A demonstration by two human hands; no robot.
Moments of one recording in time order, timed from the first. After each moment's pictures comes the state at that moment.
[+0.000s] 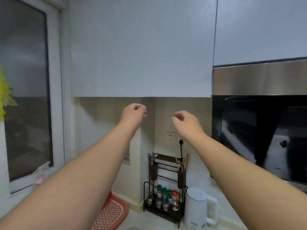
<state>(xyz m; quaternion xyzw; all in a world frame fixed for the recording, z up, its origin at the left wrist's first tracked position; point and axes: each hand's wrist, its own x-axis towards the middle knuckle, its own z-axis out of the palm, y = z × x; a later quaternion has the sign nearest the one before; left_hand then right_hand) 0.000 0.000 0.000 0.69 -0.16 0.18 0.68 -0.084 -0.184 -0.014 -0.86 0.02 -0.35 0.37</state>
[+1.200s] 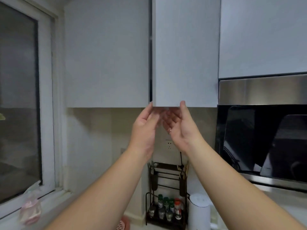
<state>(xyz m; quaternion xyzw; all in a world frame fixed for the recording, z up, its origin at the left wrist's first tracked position) -0.073 0.027 0.004 0.41 -0.38 0.05 0.83 -0.082 -0.091 0.016 -0.45 -0.14 -0.24 0.85</state>
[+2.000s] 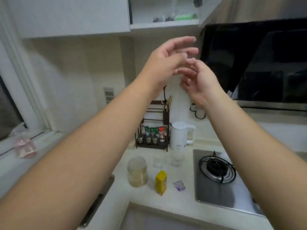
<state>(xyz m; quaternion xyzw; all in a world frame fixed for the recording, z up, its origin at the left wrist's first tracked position) -0.150 0.024 -0.037 0.54 -0.49 -0.04 0.68 -0.170 -0.122 -0.073 -0.54 0.00 -0.32 0.78</state>
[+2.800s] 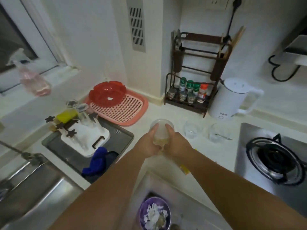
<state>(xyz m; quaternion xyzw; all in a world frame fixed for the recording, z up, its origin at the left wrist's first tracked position) 0.055 0.088 -0.513 0.89 -0.11 -0.23 0.37 0.024 -0.071 -0.529 -0.95 0.08 0.12 0.28</state>
